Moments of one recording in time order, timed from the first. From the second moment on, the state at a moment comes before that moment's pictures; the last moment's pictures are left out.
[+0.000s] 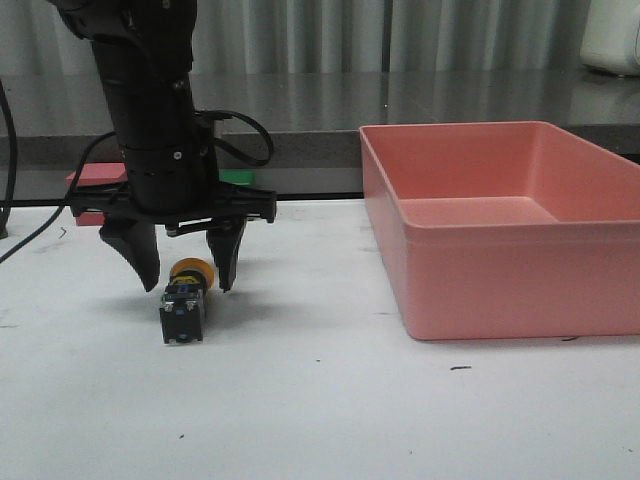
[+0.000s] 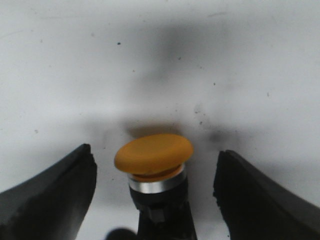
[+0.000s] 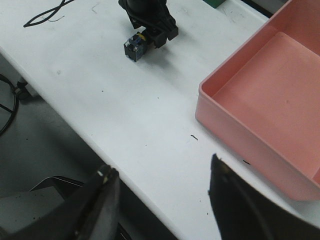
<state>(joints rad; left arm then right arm) -0.49 2.06 -1.50 0.09 0.87 -0.48 0.79 0.73 -1.02 -0.06 1.06 0.04</state>
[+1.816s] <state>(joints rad) -0.17 1.49 -1.13 -0.17 0.69 0.12 0.79 0.73 -1.02 -0.06 1.06 0.04</state>
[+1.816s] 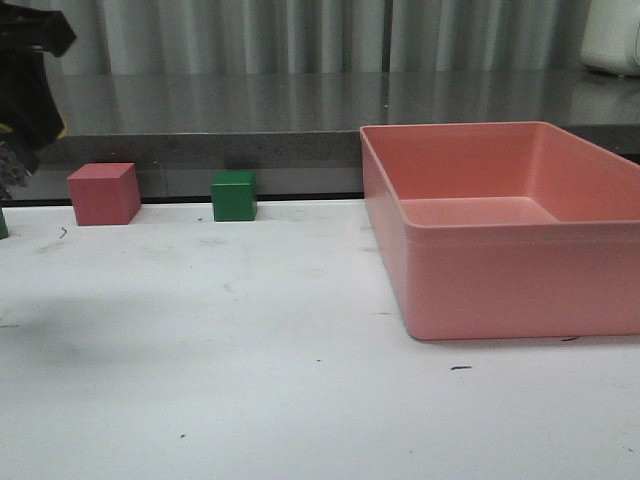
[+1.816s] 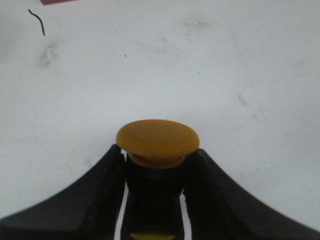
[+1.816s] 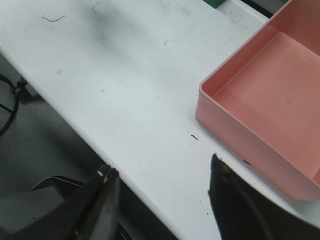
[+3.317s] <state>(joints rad) -0.30 1.59 -0.33 -0.21 -1.10 0.07 0.79 0.73 -1.02 -0.06 1.06 0.03</state>
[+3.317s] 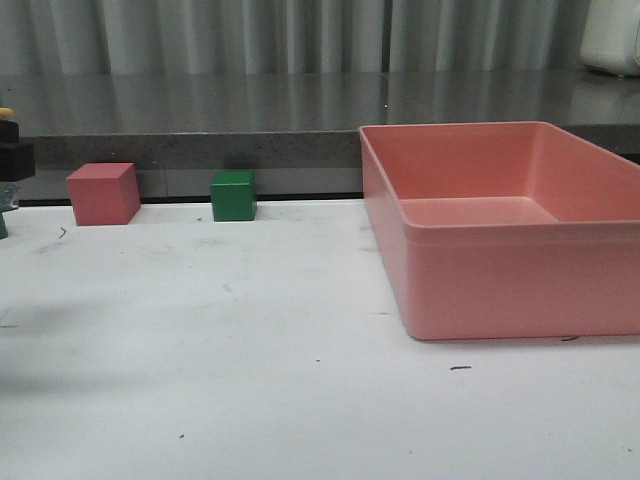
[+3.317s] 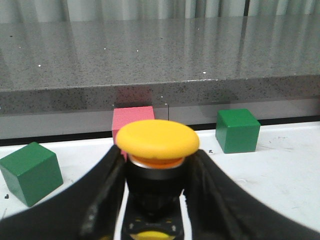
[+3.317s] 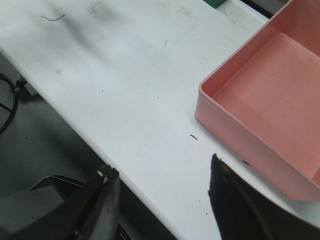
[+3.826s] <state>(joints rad) -0.30 1.79 -0.38 -0.14 -1.13 -0.02 0.79 0.73 -1.02 -0.06 1.06 0.03</state>
